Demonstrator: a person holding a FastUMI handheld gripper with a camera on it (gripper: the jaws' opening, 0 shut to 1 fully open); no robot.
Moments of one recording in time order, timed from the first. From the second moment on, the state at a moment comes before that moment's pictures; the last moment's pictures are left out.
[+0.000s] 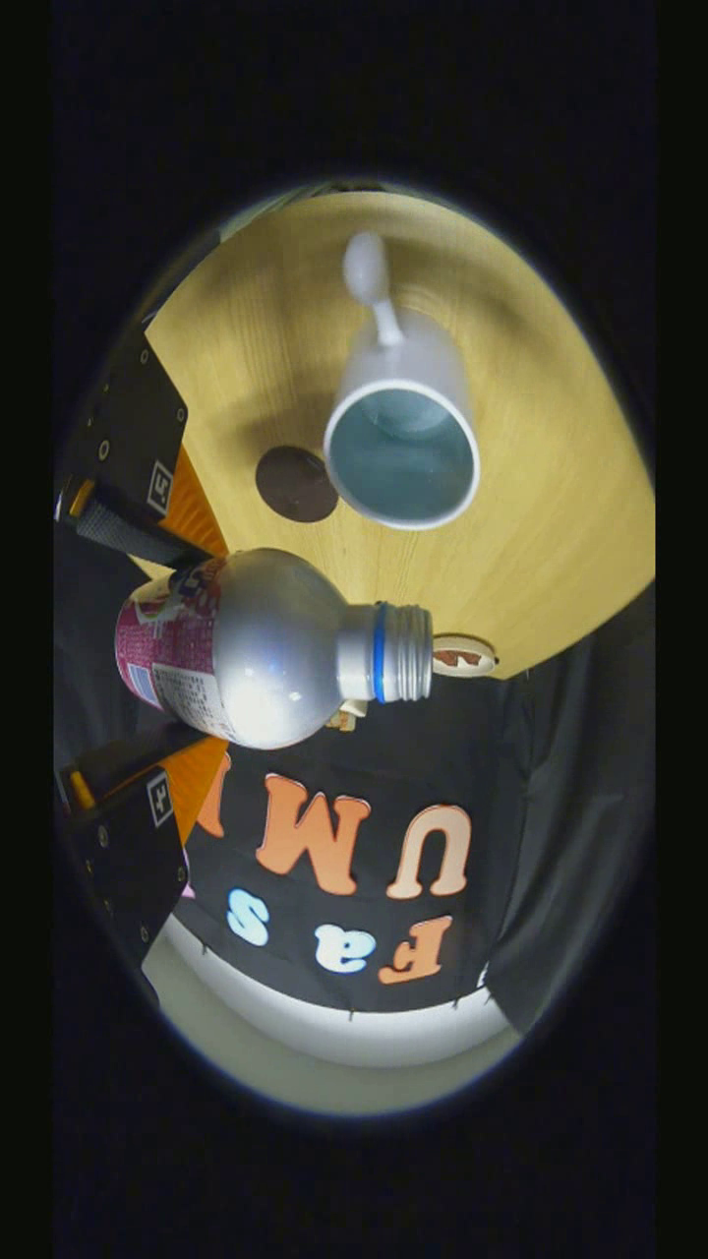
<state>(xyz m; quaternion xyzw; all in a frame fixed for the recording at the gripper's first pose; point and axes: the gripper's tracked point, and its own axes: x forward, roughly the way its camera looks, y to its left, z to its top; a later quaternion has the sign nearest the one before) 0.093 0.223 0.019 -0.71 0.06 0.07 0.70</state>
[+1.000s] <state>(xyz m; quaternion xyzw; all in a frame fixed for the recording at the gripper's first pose) 0.143 0.201 0.008 -0.18 0.10 0.13 0.97</state>
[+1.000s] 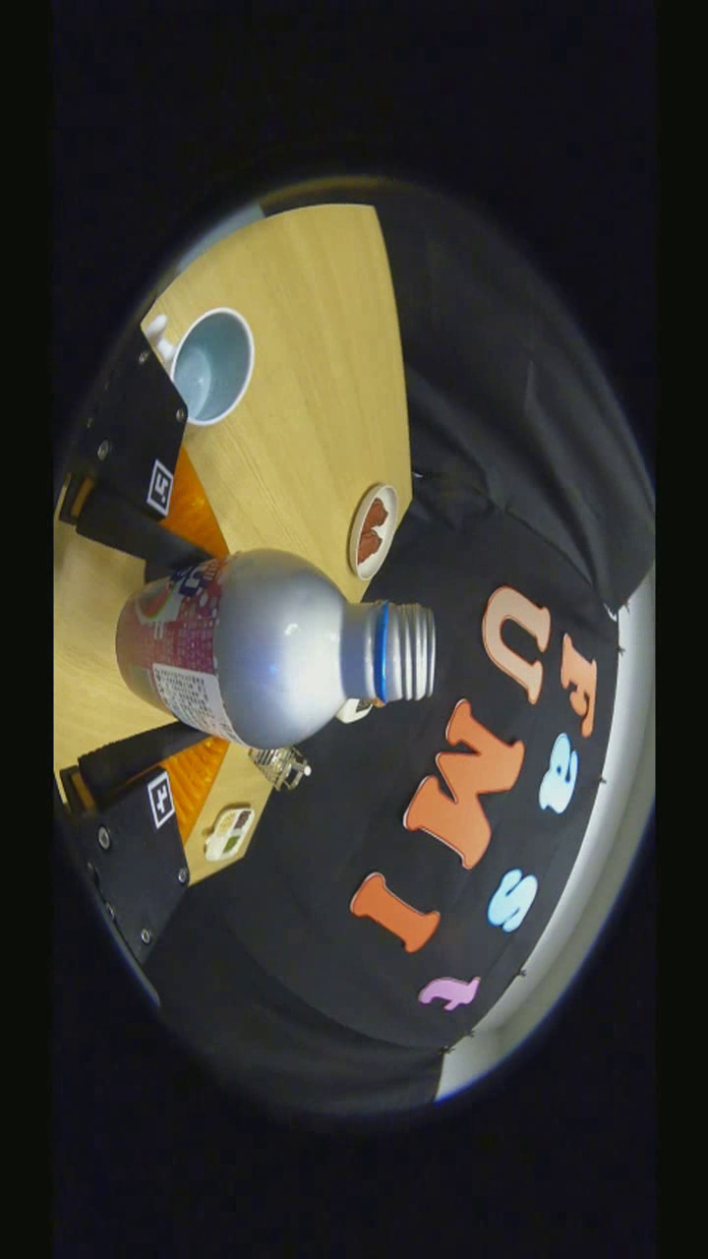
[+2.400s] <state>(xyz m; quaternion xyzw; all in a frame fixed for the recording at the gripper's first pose) 0.203 0.215 -0.076 0.02 0.12 0.19 0.97</state>
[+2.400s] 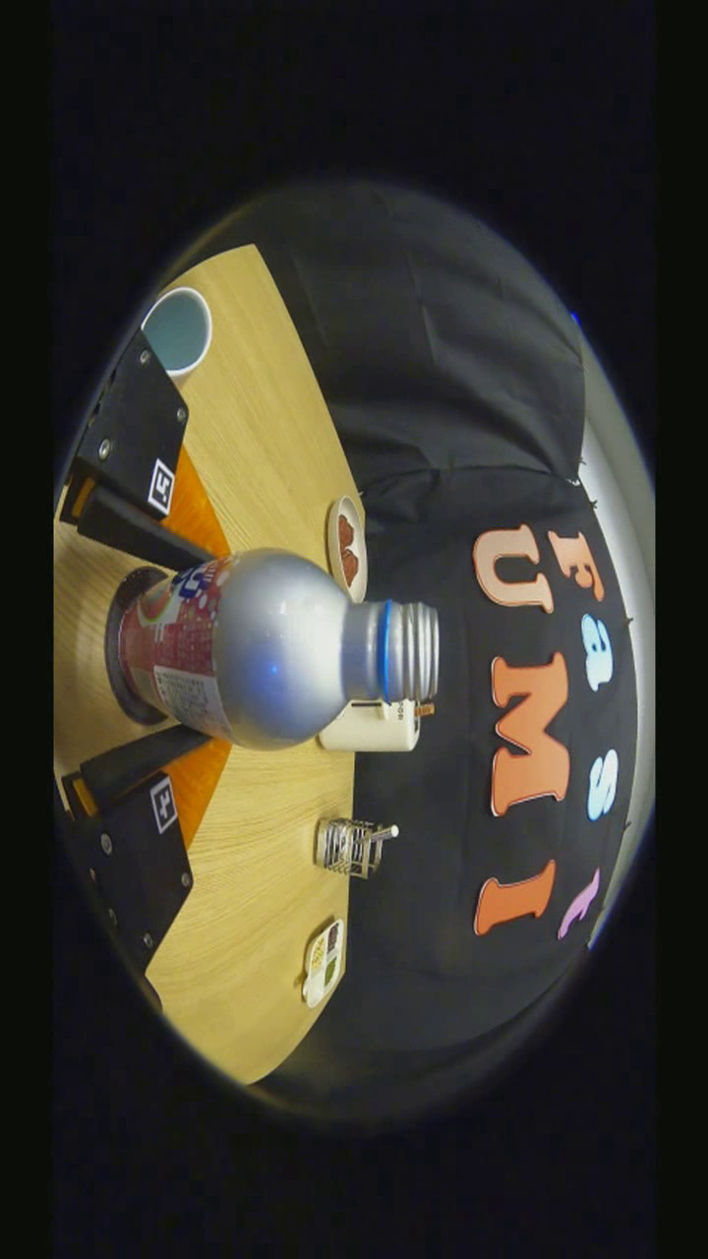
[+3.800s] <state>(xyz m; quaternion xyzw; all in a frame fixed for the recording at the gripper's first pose) 0.052 0.040 0.004 0.02 0.07 0.04 1.00</state>
